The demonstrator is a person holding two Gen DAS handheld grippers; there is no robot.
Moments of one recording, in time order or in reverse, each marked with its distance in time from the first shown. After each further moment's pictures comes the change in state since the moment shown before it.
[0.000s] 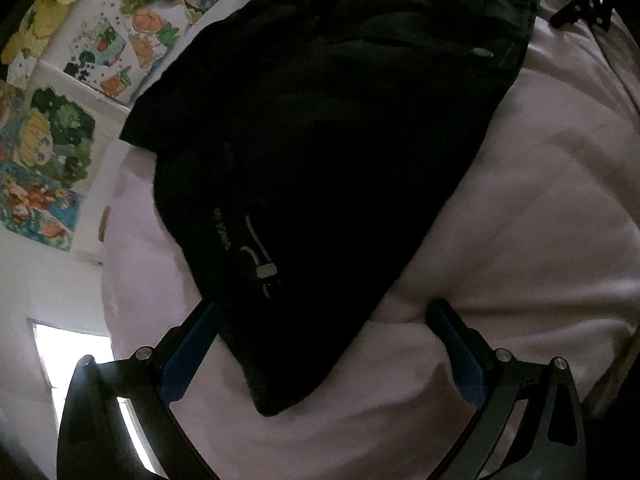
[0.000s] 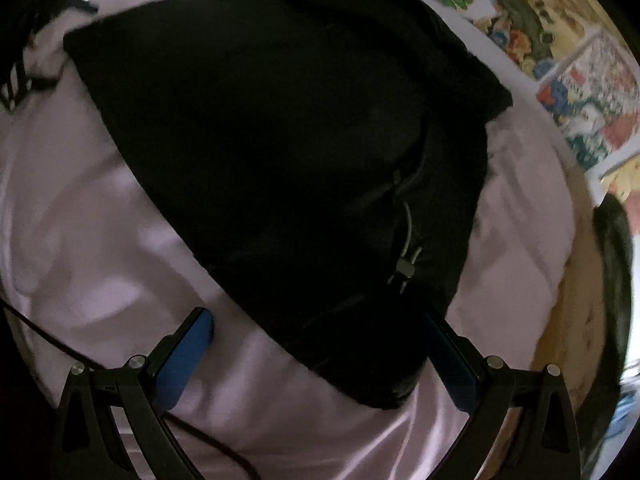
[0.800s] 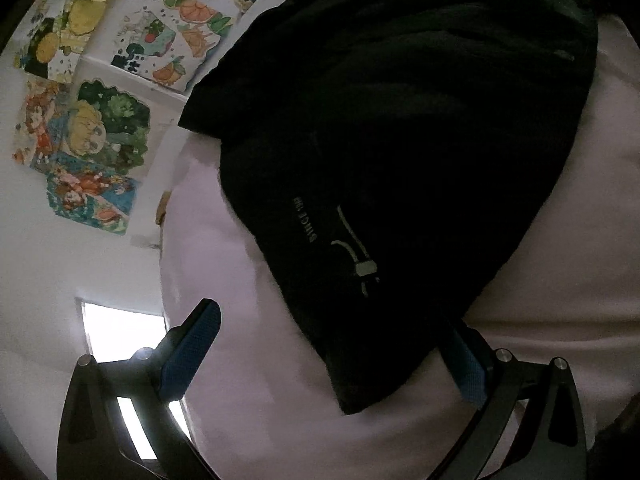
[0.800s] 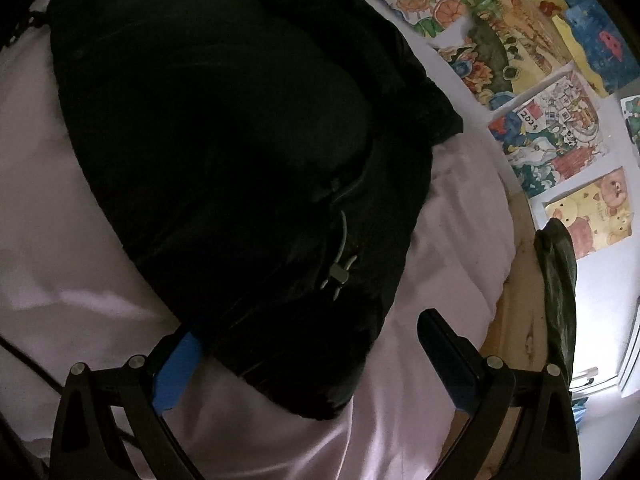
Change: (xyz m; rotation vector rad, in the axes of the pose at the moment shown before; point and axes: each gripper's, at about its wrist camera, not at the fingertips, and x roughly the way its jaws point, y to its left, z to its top) left arm 0.008 0.020 0.009 -0.033 0.070 0.229; right arm -0.001 0.000 -0.002 -0.024 -0.046 -0.201
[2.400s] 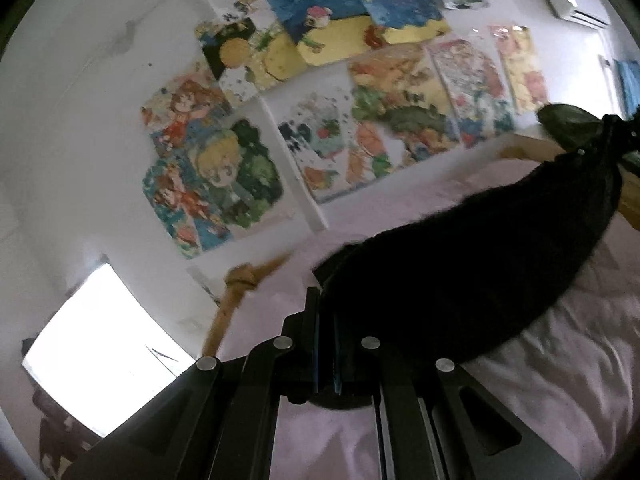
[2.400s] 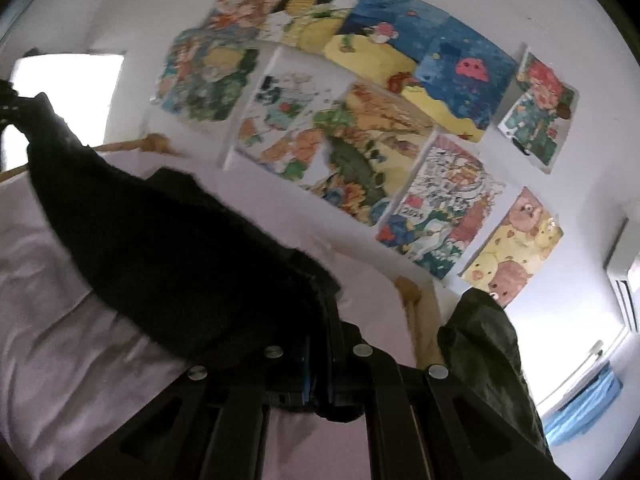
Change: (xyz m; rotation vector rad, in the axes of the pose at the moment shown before) left arm -0.138 0.165 0.091 -0.597 -0.406 0.132; right arm -0.131 -0.164 0.110 0.382 -0.447 -0.204
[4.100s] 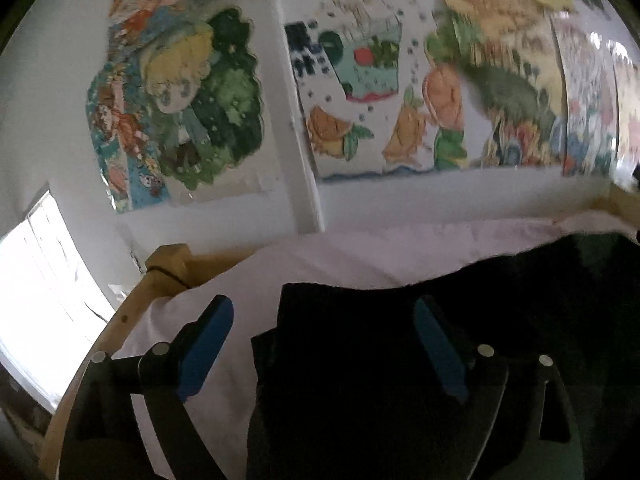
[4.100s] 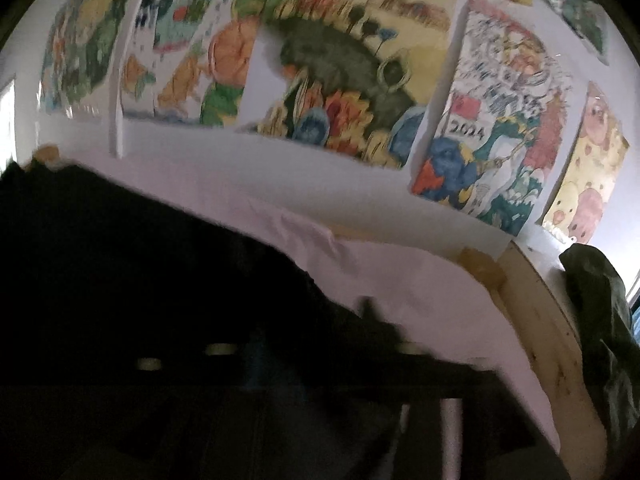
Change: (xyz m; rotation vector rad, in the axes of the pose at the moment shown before) left arm 0.339 0.029 0.027 -0.285 0.103 -0.049; right arm 0.337 -0.007 0.019 0.260 0.123 -0.007
